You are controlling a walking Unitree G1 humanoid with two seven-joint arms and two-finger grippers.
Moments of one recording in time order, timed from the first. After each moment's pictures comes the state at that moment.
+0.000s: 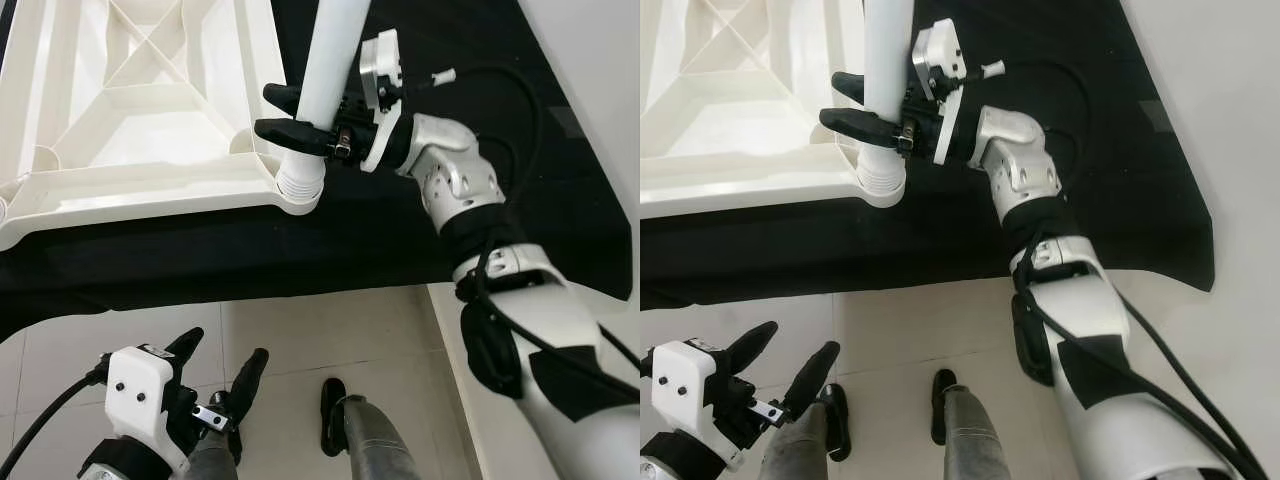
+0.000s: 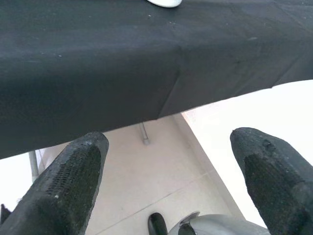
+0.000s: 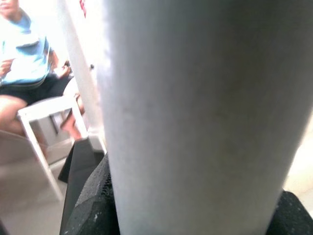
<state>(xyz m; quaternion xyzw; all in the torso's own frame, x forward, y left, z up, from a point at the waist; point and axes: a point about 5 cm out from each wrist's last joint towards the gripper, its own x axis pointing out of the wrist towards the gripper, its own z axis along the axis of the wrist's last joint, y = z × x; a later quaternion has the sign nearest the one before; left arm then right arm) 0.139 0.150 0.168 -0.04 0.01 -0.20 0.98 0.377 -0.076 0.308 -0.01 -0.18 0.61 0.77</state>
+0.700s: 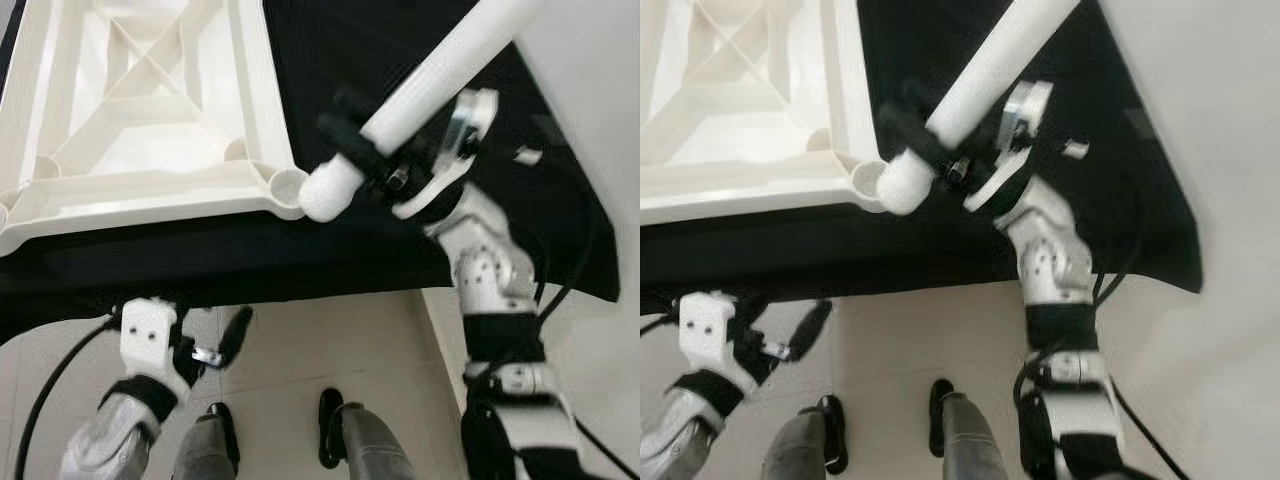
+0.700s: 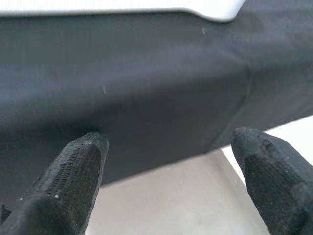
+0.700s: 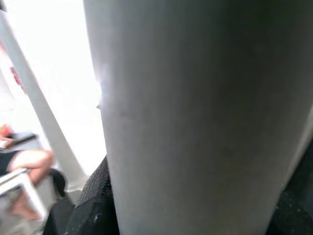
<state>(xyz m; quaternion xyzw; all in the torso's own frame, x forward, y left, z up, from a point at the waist) 0.205 0.170 0.147 -0.02 0.00 -0.15 0.99 0.330 -0.110 0.269 0.14 -0.22 0.49 0.83</state>
